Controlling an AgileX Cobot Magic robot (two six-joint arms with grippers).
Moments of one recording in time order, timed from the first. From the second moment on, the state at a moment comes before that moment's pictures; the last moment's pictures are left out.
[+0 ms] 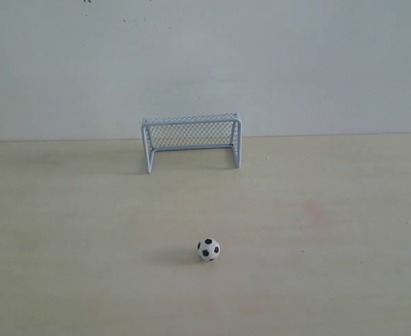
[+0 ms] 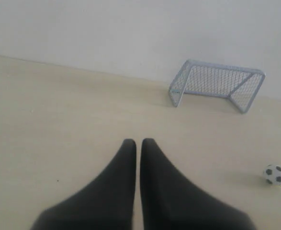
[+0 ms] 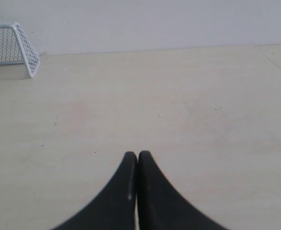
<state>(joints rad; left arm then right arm) -0.05 0.00 -0.04 0.32 0.32 -0.51 -0.04 0.00 0.00 0.04 0.35 0.00</state>
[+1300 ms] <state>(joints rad) -0.05 0.00 0.00 -0.09 0.29 0.03 -0.04 0.00 0.00 0.04 0.35 0.00</state>
